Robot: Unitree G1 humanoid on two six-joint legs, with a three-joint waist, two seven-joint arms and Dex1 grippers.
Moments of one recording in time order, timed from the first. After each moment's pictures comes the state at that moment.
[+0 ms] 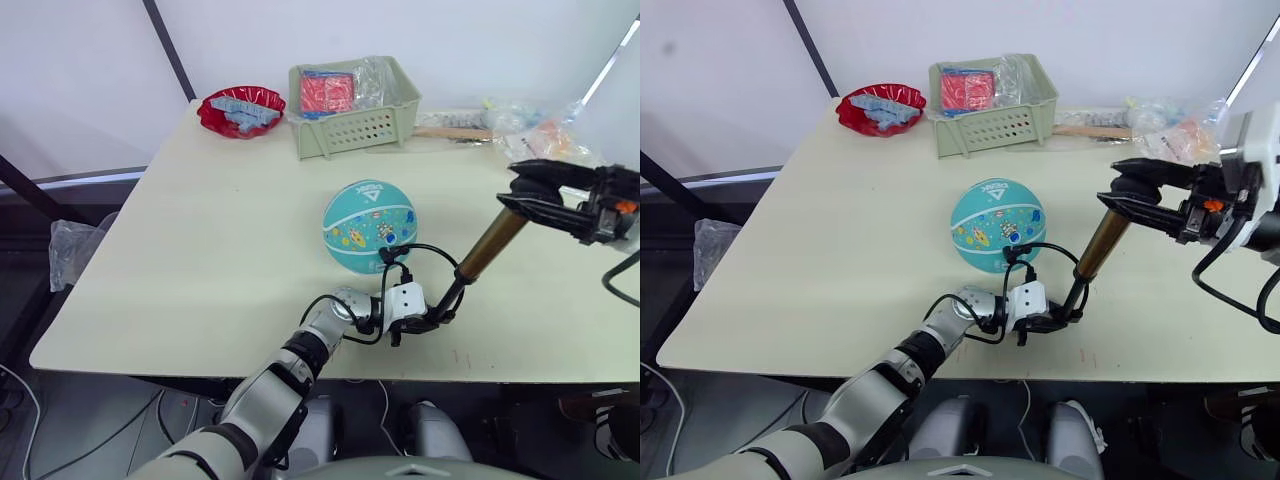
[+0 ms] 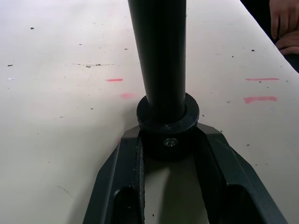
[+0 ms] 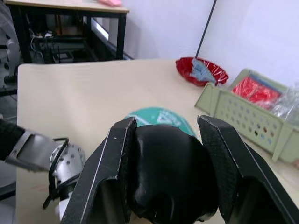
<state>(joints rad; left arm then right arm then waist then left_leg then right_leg) -0.62 0.01 -0.47 0.95 0.15 -0.33 -0.91 -0.33 -0.98 -0.41 -0.45 0.93 0.66 0.90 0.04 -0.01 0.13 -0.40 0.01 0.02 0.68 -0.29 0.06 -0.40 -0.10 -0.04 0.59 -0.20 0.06</state>
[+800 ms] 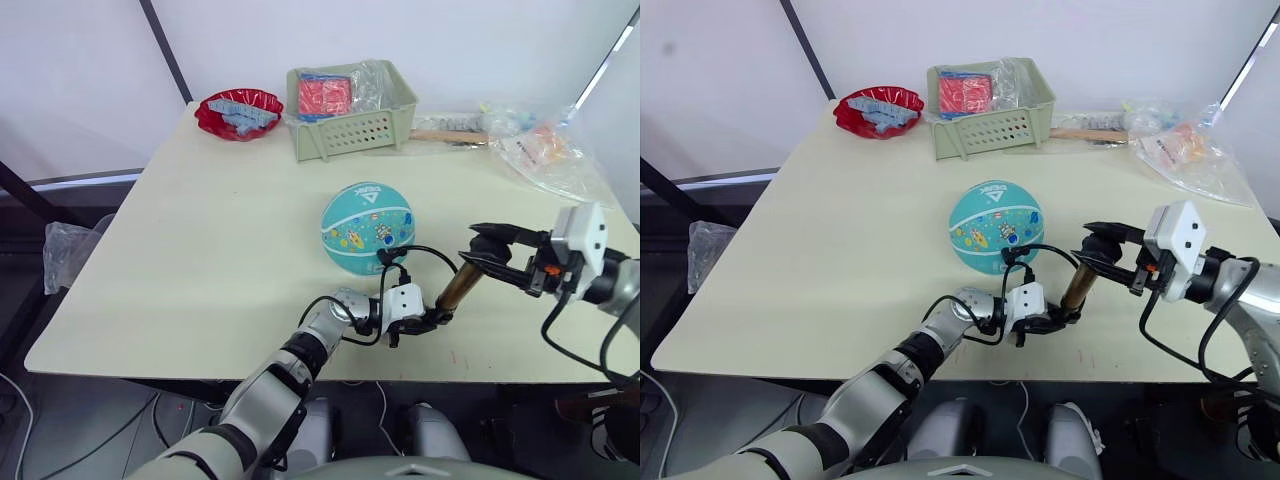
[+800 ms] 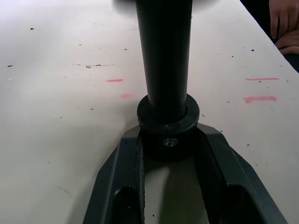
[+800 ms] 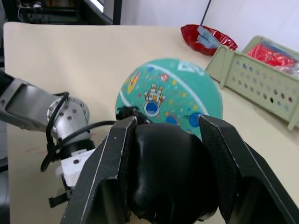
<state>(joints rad) -0.62 0.01 -0.47 0.95 0.15 -0.33 -0.91 -0.04 -0.80 -0.17 -0.48 0.58 0.34 0.89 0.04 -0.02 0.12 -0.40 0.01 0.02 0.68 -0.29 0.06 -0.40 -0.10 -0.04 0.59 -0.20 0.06</state>
